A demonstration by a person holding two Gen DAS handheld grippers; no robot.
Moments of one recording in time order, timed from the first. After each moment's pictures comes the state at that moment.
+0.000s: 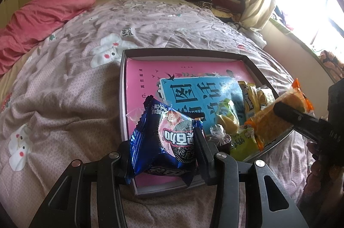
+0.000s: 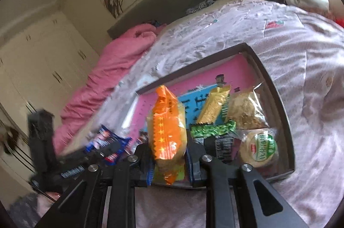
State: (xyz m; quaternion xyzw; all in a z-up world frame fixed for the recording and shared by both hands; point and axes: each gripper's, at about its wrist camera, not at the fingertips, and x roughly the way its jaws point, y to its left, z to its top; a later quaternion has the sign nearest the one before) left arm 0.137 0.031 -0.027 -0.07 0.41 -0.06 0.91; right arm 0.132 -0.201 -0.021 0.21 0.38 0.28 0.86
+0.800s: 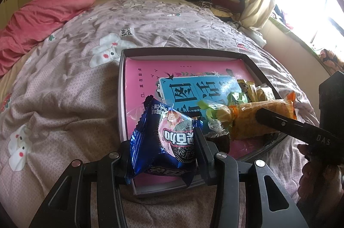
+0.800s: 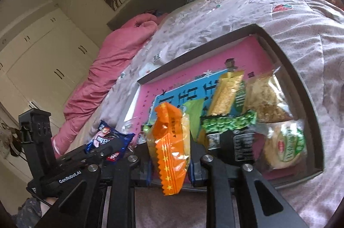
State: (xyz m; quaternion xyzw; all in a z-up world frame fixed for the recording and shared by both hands) left arm 0.137 0.030 -0.028 -0.07 0.41 -0.06 0.91; right arm 0.143 -0.180 -0.036 0.20 0.42 0.28 0.84
